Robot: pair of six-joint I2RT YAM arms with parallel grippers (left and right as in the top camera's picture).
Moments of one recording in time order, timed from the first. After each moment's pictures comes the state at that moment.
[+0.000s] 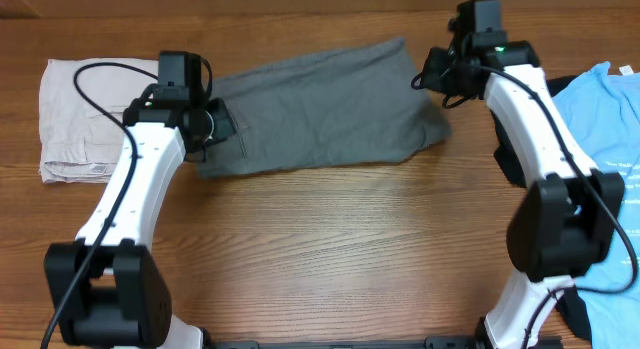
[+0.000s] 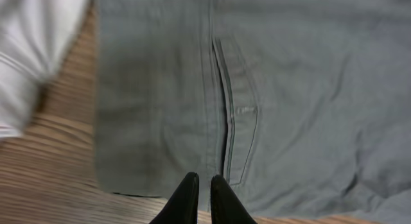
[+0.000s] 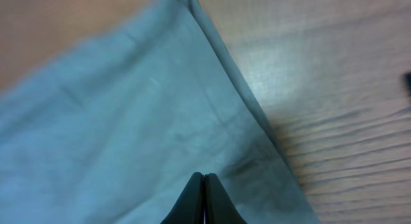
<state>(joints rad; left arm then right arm) -0.05 1.71 1.33 -0.76 0.04 -0.41 0.10 2.01 1.73 -0.79 -0.11 0.36</state>
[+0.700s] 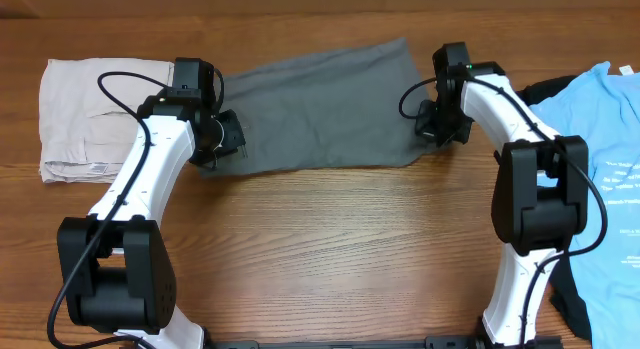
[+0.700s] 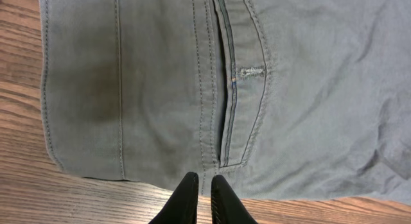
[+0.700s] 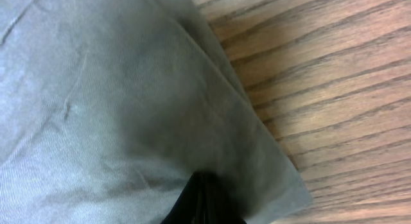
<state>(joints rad) -0.07 1.79 1.33 -0.82 0.10 -0.42 0.11 2.17 1.62 -0.92 -0.01 0.40</state>
